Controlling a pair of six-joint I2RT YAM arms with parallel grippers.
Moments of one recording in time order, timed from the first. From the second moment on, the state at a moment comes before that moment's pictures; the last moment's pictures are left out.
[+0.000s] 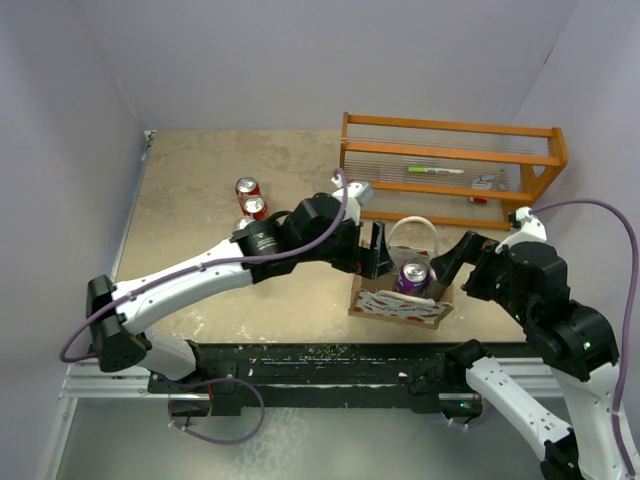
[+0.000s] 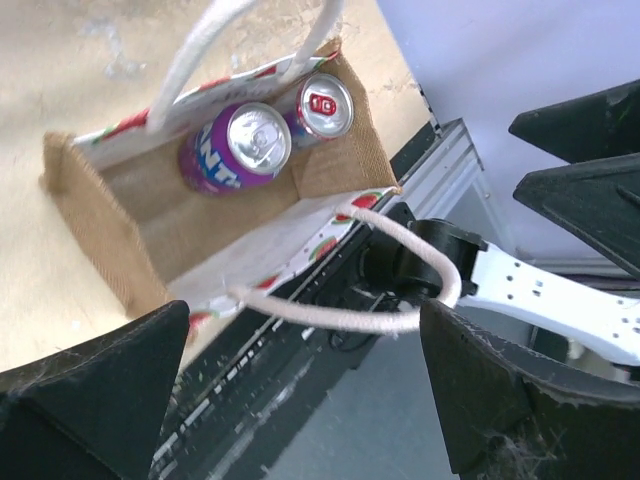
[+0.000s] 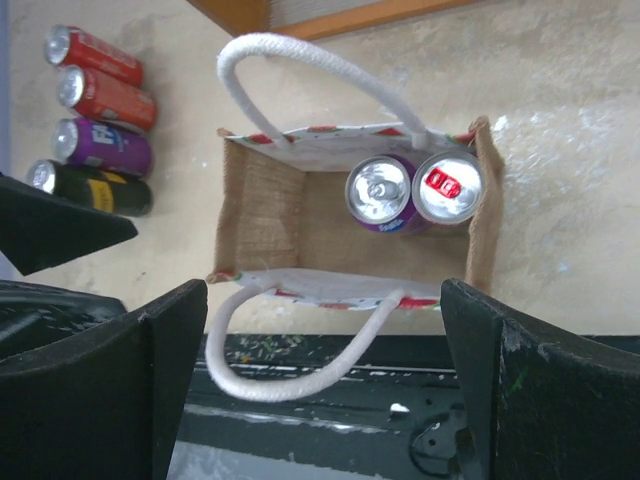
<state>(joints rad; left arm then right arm) -1.06 1.41 1.40 -0.50 0.07 -0.73 0.42 0.60 1.22 -1.19 0.17 0.64</state>
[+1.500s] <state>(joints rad) -1.24 1.93 1.72 -0.45 -0.23 -0.37 0.42 0.47 1.11 -0.75 0.43 0.04</state>
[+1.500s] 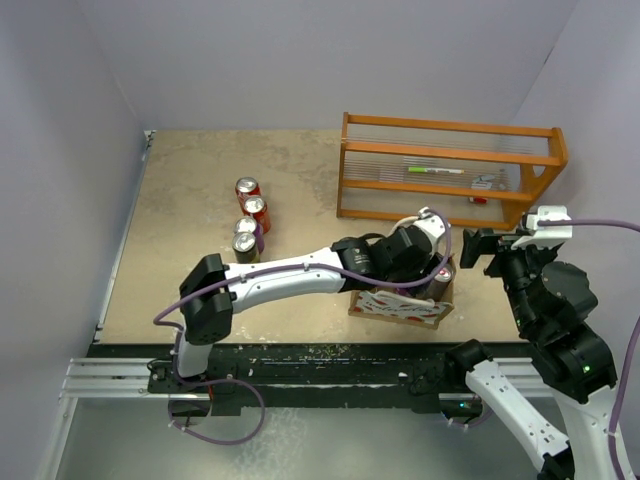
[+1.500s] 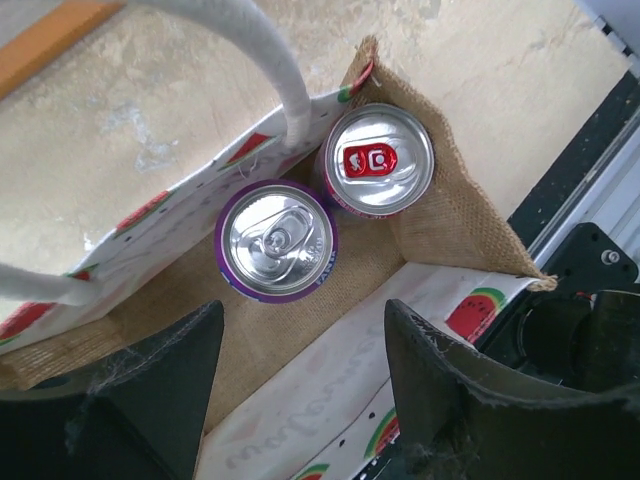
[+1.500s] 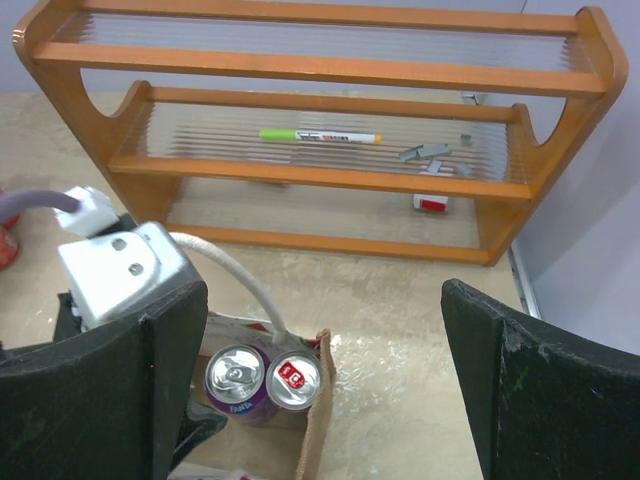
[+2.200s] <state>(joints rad) -1.23 2.15 1.77 -0.50 -0.30 -0.41 0.42 0.47 1.10 -0.78 0.43 0.04</state>
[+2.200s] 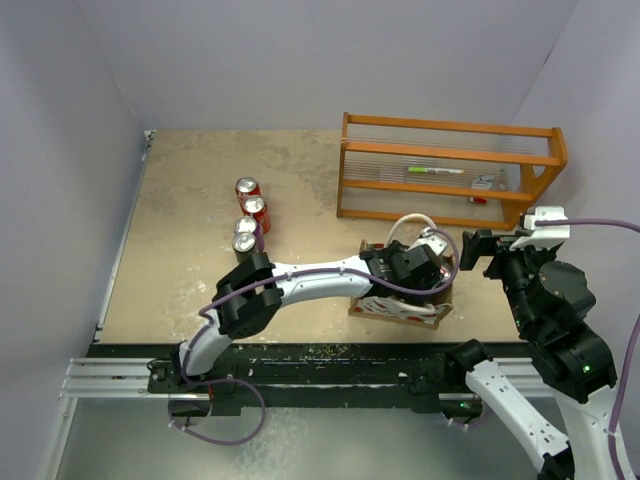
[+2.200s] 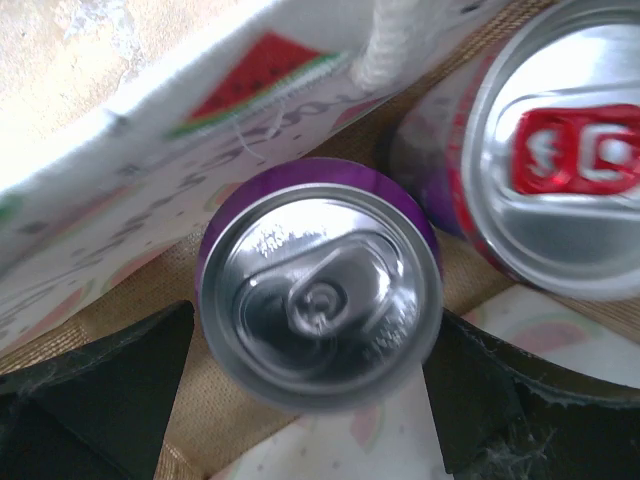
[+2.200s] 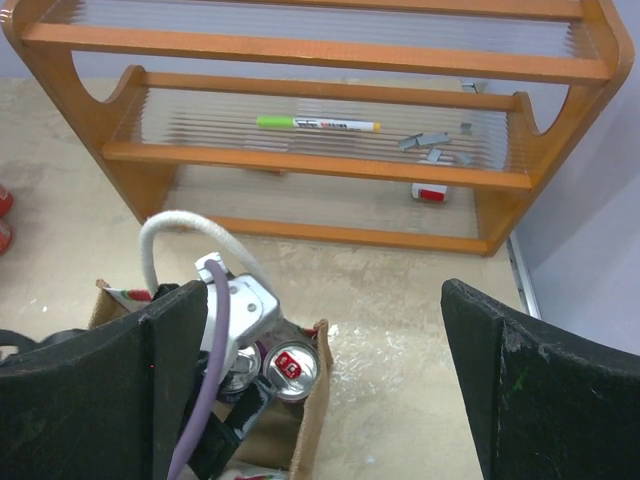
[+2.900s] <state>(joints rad) -1.21 2.22 1.79 -0.46 -0.26 -0.35 0.42 0.47 1.11 -0.82 0.45 0.07</state>
